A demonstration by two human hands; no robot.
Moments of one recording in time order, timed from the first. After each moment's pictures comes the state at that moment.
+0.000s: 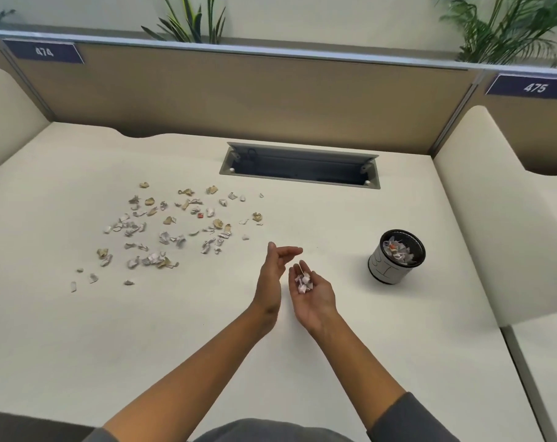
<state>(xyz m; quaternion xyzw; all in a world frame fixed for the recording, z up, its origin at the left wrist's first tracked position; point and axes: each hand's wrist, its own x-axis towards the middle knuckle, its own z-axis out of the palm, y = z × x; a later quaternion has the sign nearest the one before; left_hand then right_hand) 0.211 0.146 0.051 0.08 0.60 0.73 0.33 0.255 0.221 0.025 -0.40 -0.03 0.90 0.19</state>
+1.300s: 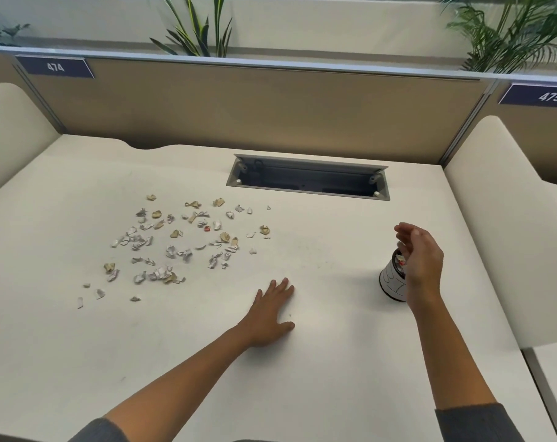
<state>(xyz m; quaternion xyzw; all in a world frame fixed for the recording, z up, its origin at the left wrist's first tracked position) 0.159 0.108 -0.021 0.43 0.82 0.20 0.31 0.286 0.373 0.066 -0.40 -0.55 0.62 0.39</state>
